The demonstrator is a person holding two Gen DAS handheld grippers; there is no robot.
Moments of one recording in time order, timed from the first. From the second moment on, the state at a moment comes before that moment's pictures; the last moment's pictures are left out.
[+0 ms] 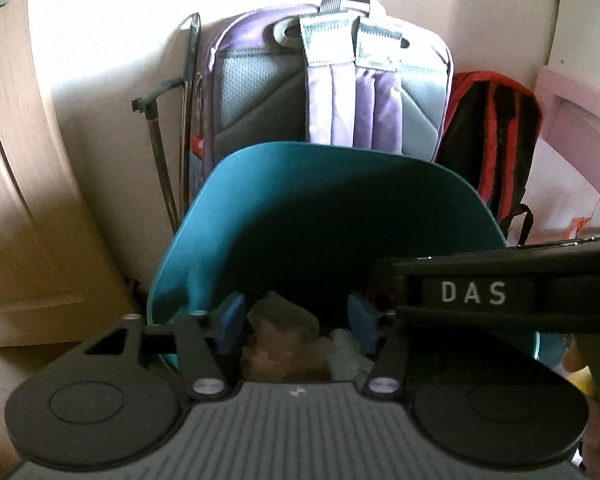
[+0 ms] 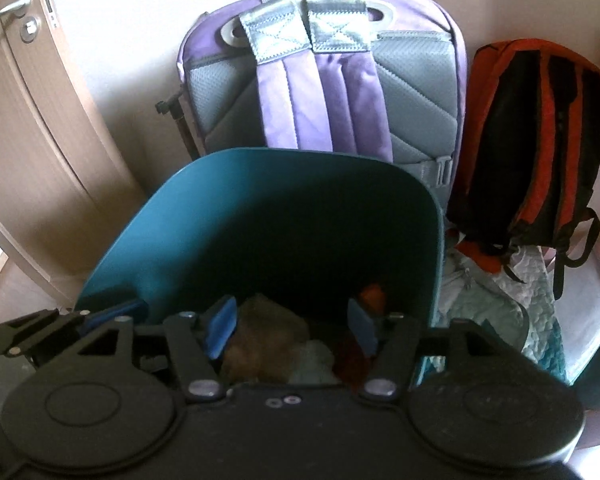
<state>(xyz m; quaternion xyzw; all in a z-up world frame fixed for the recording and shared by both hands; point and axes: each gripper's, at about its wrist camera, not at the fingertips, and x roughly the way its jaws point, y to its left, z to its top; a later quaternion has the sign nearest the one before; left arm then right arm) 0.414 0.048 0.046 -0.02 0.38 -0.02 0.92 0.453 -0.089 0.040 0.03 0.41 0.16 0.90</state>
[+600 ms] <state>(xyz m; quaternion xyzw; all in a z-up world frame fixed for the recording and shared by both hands) 0.340 0.035 0.105 -0.02 0.35 -0.03 0.94 0.375 -0.130 0.091 0.06 0.37 0.17 0.91</state>
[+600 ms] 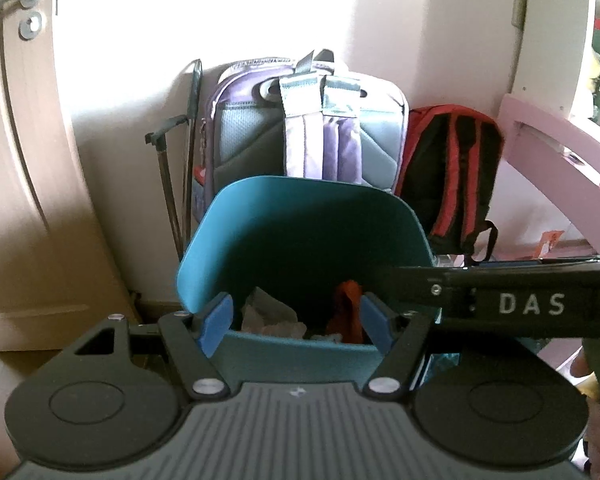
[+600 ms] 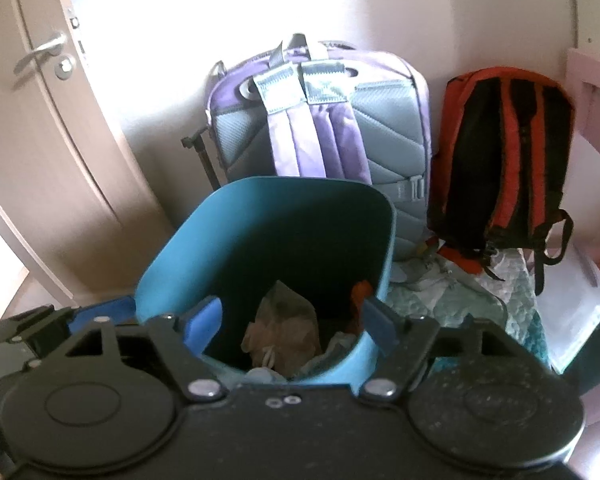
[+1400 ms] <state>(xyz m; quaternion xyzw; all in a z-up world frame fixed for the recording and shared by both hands) 0.208 0.026 0.085 -0.03 0.37 -0.06 0.93 0.224 -0.174 0.089 0.07 0.35 0.21 0.91</state>
